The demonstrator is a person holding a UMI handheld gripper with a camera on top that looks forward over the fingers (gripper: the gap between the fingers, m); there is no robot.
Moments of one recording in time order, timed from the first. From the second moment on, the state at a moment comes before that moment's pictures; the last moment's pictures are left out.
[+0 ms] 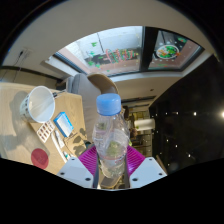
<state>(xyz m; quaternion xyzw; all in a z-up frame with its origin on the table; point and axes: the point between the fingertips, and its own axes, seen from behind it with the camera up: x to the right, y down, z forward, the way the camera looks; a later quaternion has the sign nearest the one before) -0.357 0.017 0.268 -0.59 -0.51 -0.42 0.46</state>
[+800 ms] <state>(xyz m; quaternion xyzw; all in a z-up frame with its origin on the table) -0.323 -0.020 0.076 -0.86 -0.16 0.11 0.48</state>
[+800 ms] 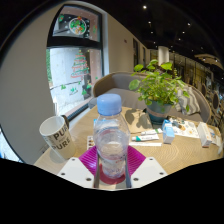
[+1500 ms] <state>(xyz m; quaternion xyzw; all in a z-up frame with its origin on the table) -0.285 -0.128 0.146 -0.90 -0.09 0.03 0.42</state>
